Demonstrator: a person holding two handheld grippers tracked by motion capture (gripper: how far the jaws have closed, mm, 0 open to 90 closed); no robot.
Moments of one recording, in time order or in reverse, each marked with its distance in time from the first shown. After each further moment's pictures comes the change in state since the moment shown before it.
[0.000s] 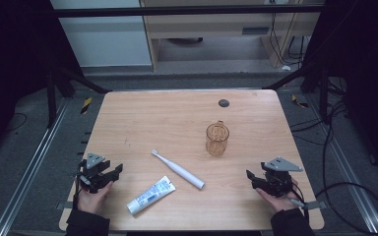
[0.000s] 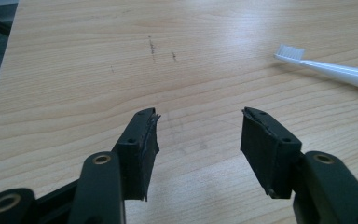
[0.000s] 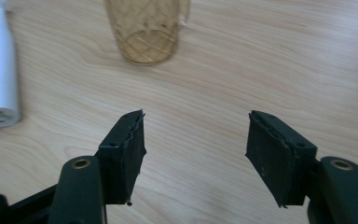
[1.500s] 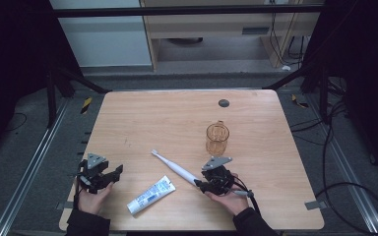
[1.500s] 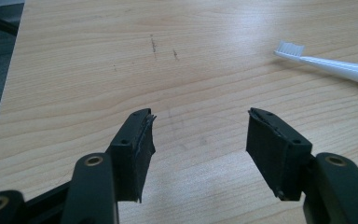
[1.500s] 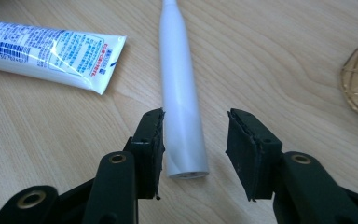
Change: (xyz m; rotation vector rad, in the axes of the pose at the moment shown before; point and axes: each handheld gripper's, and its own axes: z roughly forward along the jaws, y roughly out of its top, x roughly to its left) left arm -0.004 0.002 -0.005 0.014 0.018 0.012; right arm 0.120 0.040 0.076 0.177 0.326 -0.192
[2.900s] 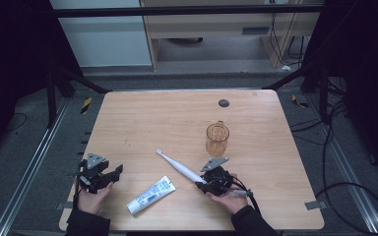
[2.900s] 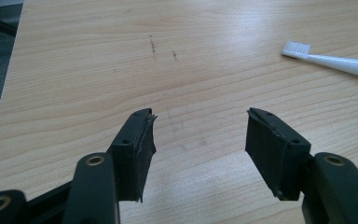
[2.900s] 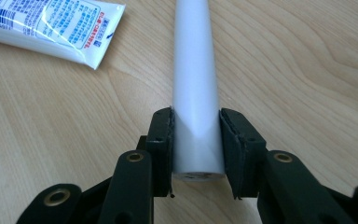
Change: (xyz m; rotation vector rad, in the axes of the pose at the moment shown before) left arm 0.001 0.000 0.000 0.000 -0.005 0.001; right arm -0.006 -0.007 0.009 0.066 0.035 -0.032
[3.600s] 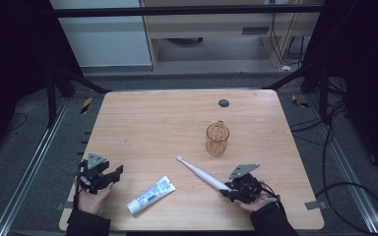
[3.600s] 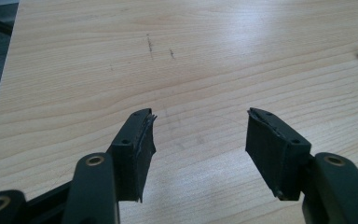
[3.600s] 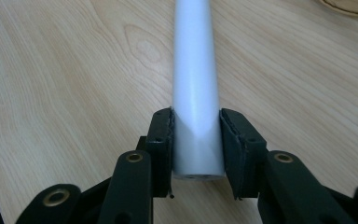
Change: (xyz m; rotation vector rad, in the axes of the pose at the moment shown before) left arm -0.001 0.000 0.000 0.005 -0.006 0.006; right arm -0.033 -0.055 -0.049 0.032 0.021 0.011
